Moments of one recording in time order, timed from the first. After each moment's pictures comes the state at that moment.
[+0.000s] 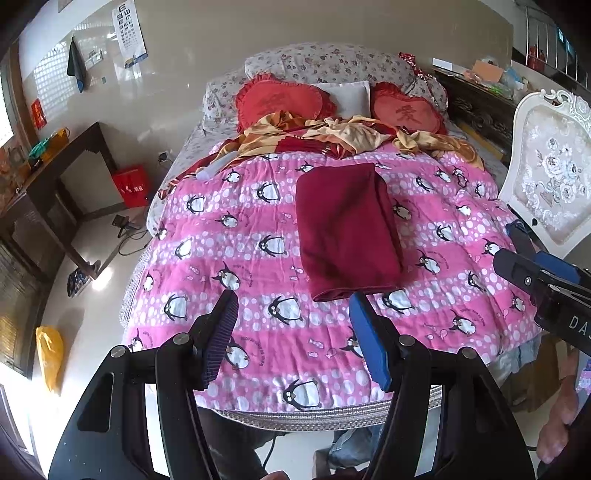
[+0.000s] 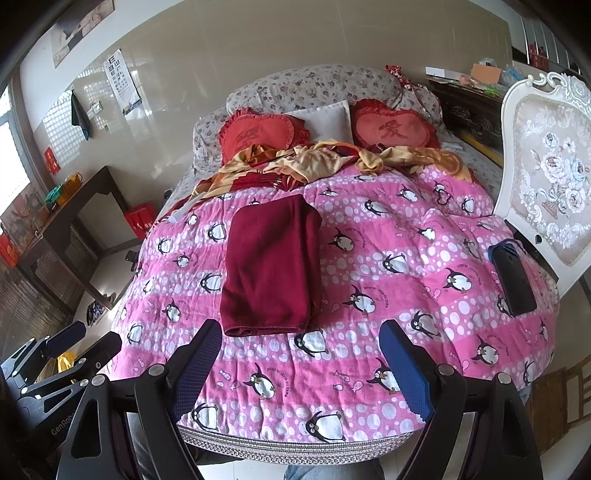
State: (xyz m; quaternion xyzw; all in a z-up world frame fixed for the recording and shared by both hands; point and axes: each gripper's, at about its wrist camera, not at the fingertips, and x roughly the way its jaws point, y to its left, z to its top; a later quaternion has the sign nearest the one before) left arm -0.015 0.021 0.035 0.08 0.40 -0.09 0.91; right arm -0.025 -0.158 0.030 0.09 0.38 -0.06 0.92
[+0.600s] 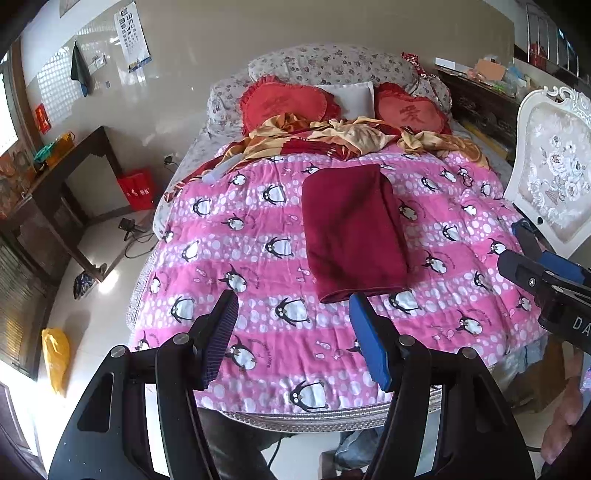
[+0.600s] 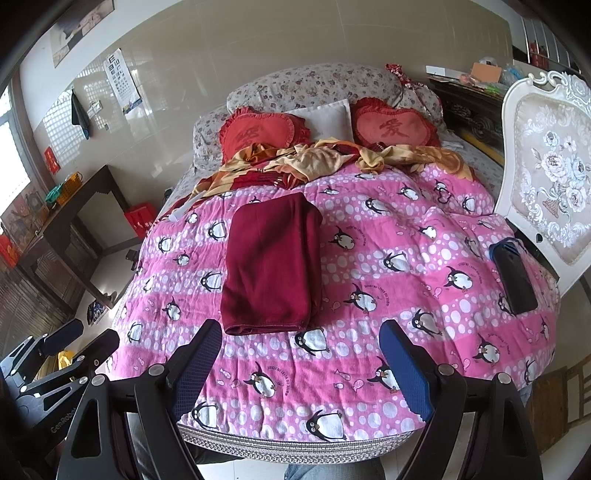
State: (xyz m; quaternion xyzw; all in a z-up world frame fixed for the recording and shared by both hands) left arm -0.017 0.022 0.032 0.09 0.40 -0.08 0.91; right arm -0.026 -0.157 0.025 0.09 0.38 -0.06 0.92
